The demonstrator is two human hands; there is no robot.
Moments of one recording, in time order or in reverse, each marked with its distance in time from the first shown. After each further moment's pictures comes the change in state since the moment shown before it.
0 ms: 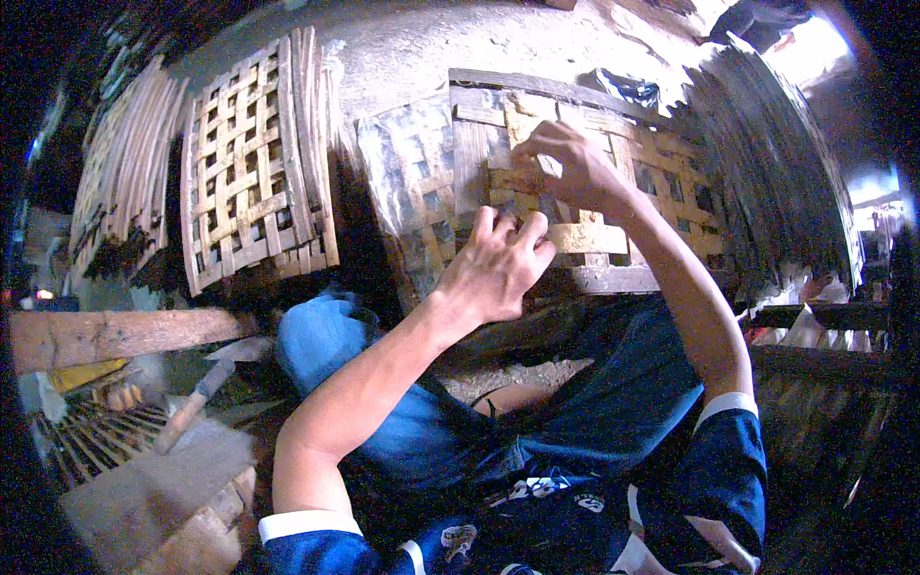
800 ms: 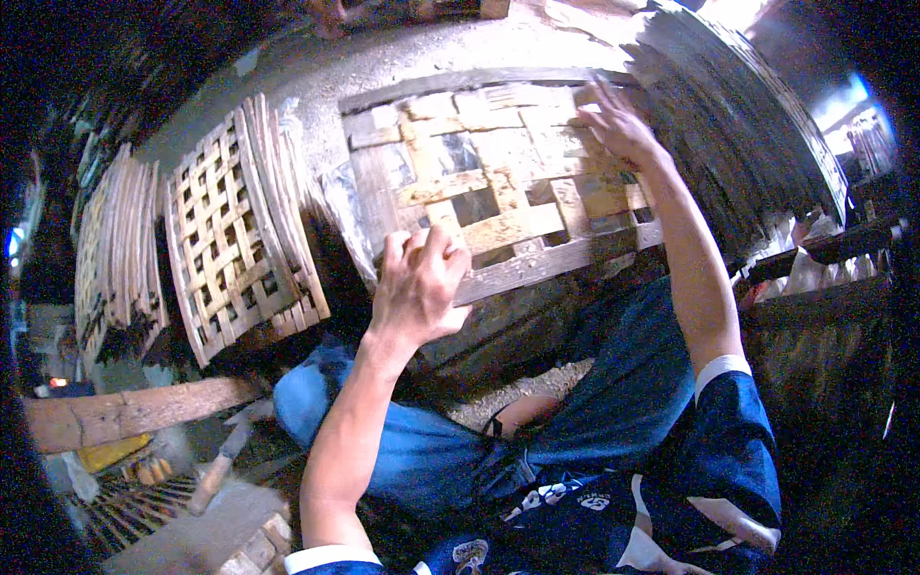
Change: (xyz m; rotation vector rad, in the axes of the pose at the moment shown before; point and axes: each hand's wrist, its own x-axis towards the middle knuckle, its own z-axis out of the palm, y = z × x) left_hand -0.005 -0.019 -0.034 0.005 0.053 -0.057; right_hand -0.088 0.163 -0.091 -0.914 -0.110 0.464
